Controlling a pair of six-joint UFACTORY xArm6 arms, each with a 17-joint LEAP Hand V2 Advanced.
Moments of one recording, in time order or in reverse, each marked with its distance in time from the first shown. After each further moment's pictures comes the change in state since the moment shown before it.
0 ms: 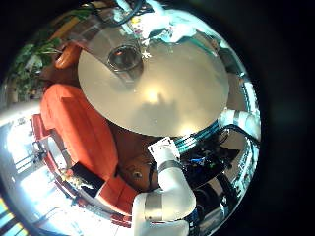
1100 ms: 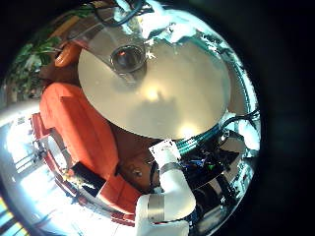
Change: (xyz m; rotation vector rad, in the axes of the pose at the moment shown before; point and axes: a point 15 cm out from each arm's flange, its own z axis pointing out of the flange) left arm -0.007 -0.019 0.002 -0.036 0.006 -0.026; right arm 0.040 -0.129 0.138 -0.203 0.015 0.071
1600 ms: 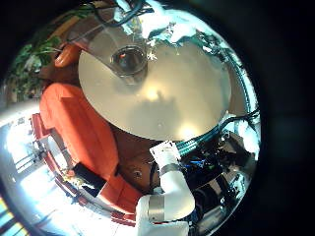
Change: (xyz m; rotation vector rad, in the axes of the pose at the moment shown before) left arm -0.002 -0.001 -0.002 -0.005 -0.002 -0.004; right arm -0.011 -0.016 0.014 0.005 0.084 -0.010
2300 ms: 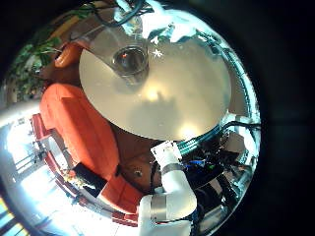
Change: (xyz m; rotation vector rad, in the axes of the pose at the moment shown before) left arm -0.004 -0.001 -0.004 0.011 -0.003 0.008; right arm 0.005 0.019 -0.096 0.643 0.032 0.027
